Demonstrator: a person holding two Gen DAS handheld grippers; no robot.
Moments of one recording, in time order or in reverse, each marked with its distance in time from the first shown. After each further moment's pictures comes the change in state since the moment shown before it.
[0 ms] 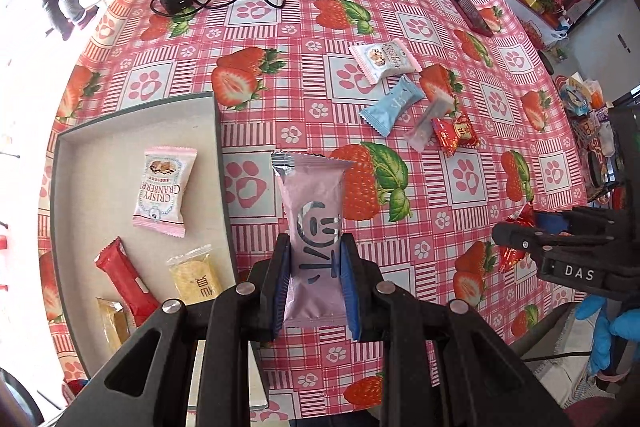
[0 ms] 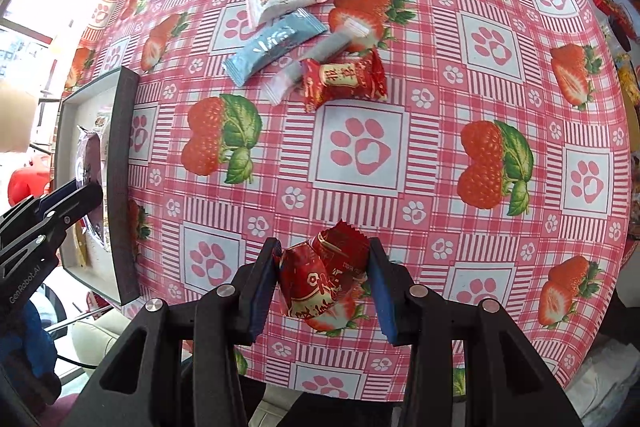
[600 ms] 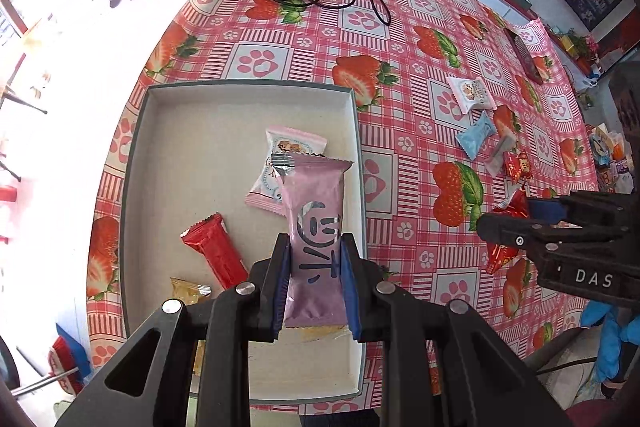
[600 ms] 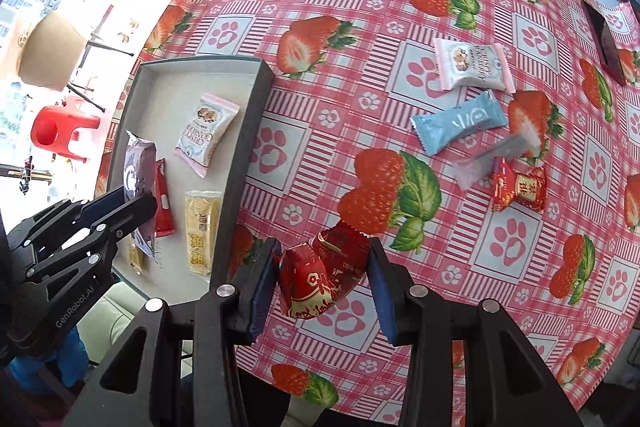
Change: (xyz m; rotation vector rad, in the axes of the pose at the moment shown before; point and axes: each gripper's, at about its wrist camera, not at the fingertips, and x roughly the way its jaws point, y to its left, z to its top) left arm -0.021 0.103 -0.020 -0.163 -0.035 0.053; right arm -0.001 0.154 0.044 -0.240 -0.006 0.075
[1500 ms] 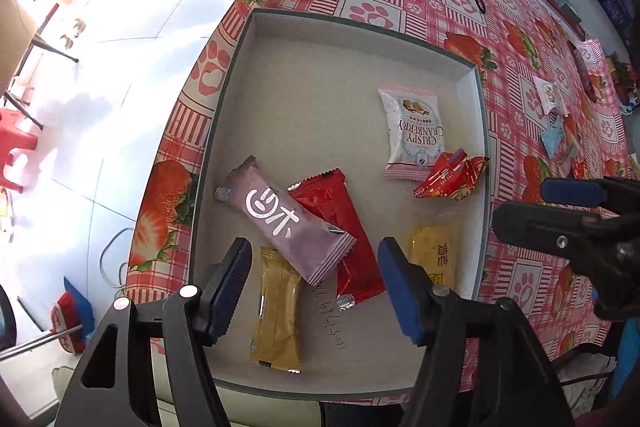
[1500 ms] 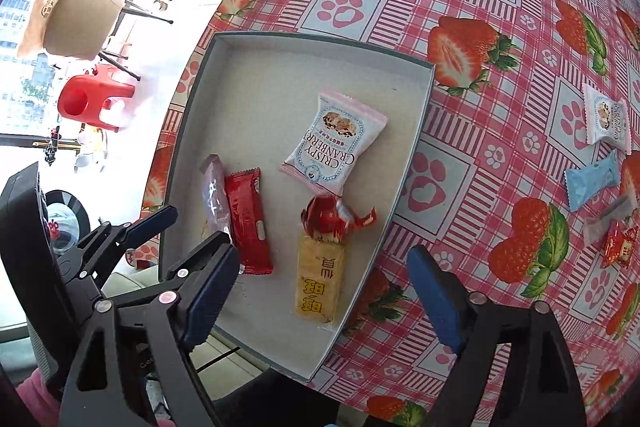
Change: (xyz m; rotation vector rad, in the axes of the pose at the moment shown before) left arm 0.025 0.080 -0.021 -0.125 0.102 0.084; right arm 0.050 0.086 0.037 -0.050 0.117 0.075
